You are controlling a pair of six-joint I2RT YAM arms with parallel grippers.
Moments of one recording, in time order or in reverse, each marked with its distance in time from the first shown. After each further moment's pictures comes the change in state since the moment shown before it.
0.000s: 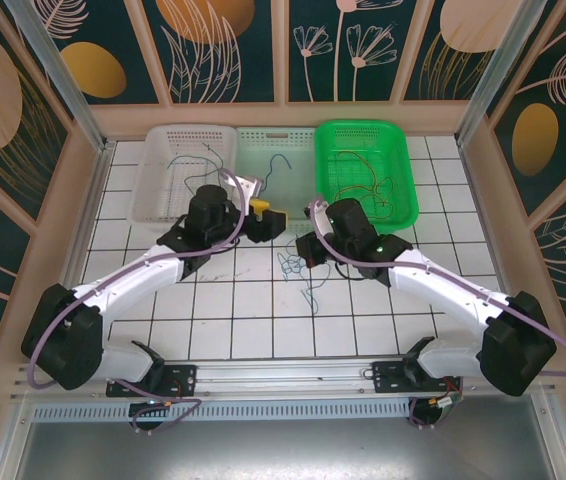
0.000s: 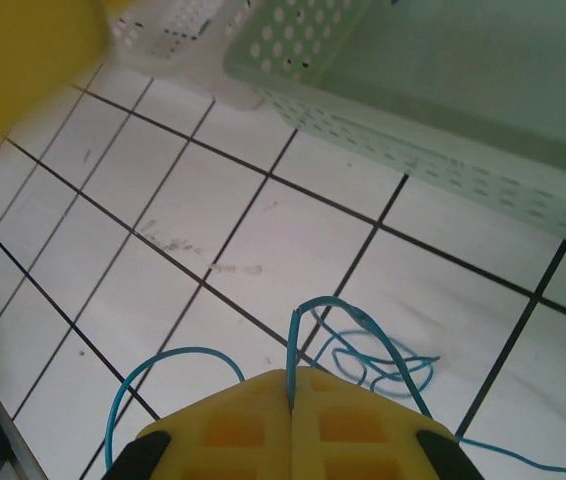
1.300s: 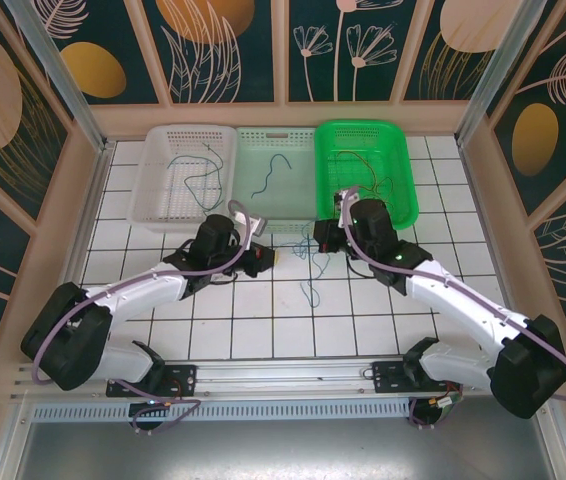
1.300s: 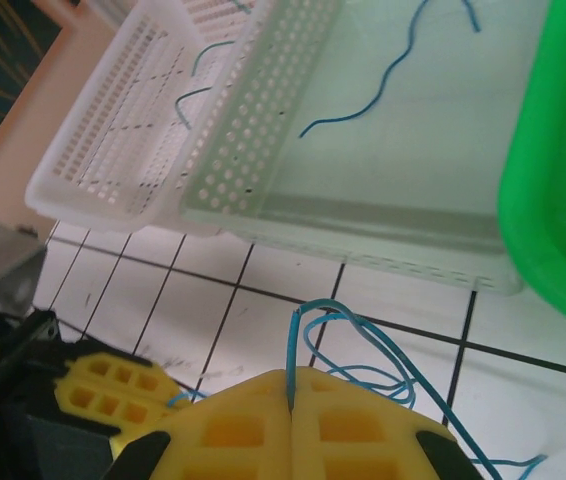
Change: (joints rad) left arm -0.038 -0.006 -0.211 -0.055 0.089 -0.079; right arm -0.093 -0.127 -0.098 0.134 0.101 0.201
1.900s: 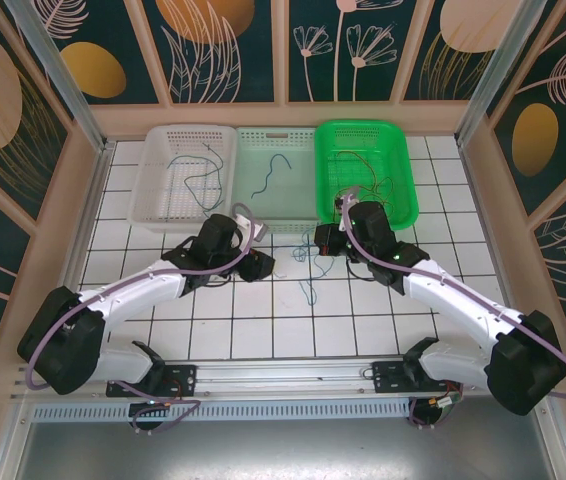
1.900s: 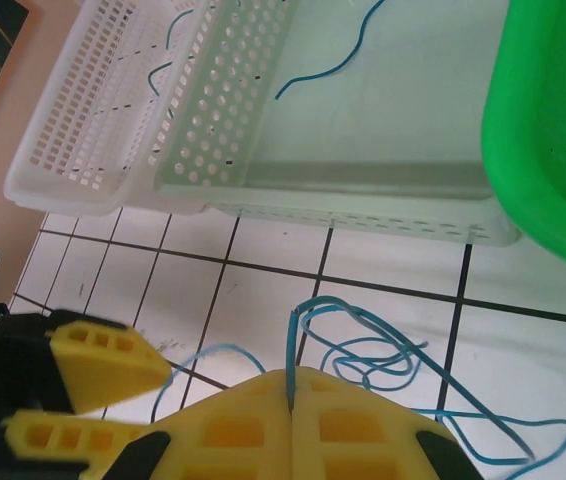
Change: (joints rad) left arm -0.011 -0.030 0.056 -0.214 -0.097 0.154; right arm -0.012 0.021 -0.027 -0.011 -0.036 0.050
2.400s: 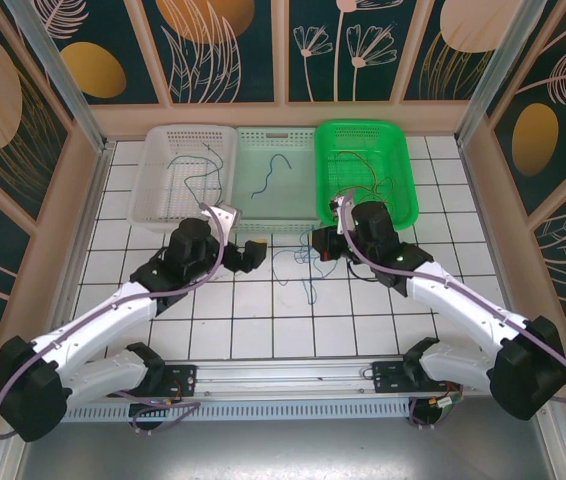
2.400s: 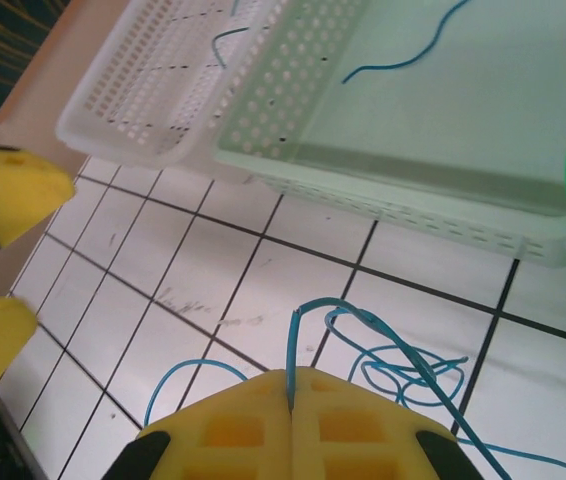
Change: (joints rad) left arm 0.001 -0.272 -0.060 0.071 -0.296 0.027; right arm -0.002 -0.036 0.000 -0.003 -0.120 -0.149
